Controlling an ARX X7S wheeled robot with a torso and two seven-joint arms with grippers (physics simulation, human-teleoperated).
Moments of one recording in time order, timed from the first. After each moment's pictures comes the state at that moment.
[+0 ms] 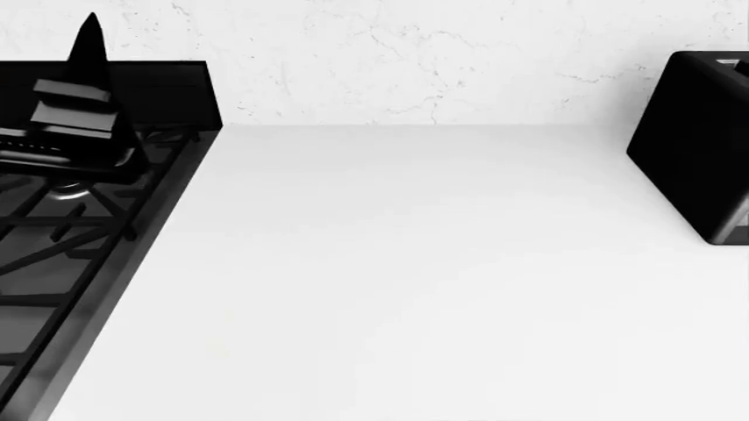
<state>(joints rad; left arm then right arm) -1.14 -0.88 -0.02 0.86 -1.75 -1.16 -1.17 2.21 0.45 -0.89 0.17 0.35 0.75 -0.04</state>
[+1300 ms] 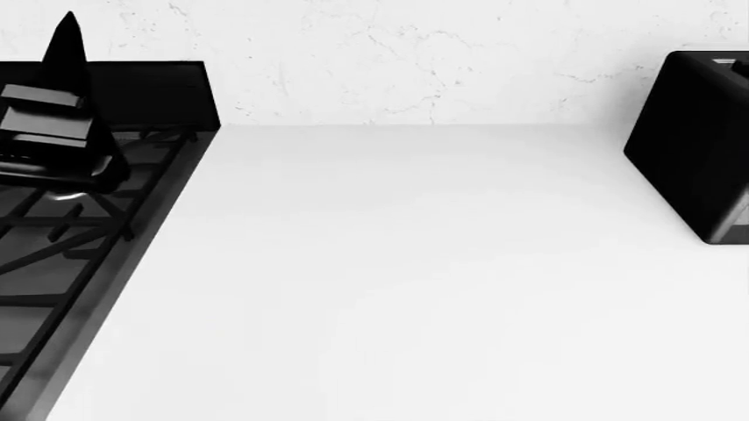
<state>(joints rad) -1.14 -0.94 -0.04 0.88 -1.82 -1.12 -1.19 2.36 0.05 -1.26 0.94 0.15 0.08 -0.14</state>
